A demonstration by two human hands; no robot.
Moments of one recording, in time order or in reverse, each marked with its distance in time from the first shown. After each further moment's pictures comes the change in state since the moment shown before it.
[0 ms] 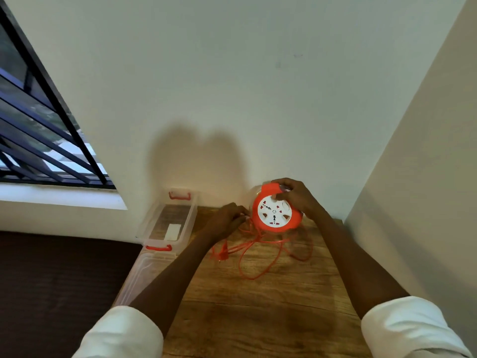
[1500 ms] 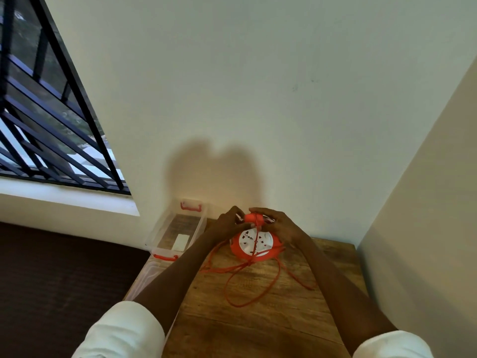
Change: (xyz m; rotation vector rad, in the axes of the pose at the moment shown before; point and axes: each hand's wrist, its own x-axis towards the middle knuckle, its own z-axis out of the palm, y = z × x) left_hand 0.022 -0.004 -0.023 -0.205 -0.108 -0.332; right_hand -0.006 -0.006 0.060 0.049 -0.328 -0.140
